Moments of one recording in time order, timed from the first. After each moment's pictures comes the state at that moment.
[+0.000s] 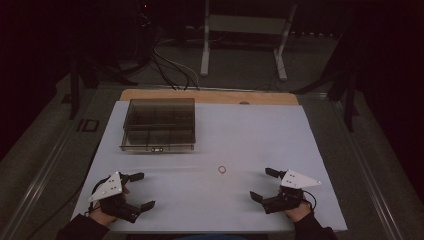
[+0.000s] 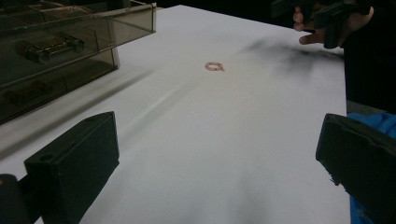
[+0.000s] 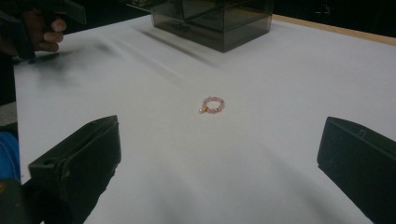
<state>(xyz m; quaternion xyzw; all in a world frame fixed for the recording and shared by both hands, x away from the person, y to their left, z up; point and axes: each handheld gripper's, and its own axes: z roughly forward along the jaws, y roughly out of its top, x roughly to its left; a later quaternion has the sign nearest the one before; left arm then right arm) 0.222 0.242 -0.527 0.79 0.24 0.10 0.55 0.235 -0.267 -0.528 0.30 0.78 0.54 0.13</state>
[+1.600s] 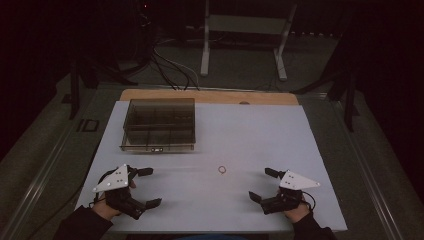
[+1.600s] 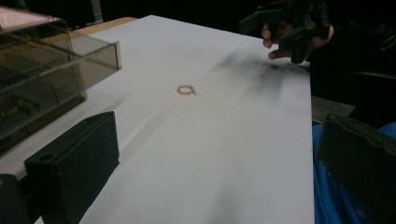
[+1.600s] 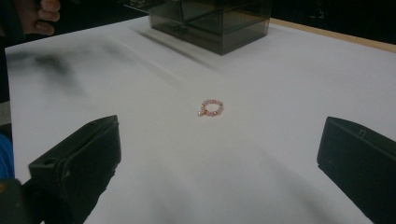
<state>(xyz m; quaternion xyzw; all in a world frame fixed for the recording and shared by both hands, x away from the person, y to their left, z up) 0.235 0.219 -0.492 0.80 0.20 0.06 0.56 0.232 -0.263 -0.527 0.30 0.77 0.54 0.14</state>
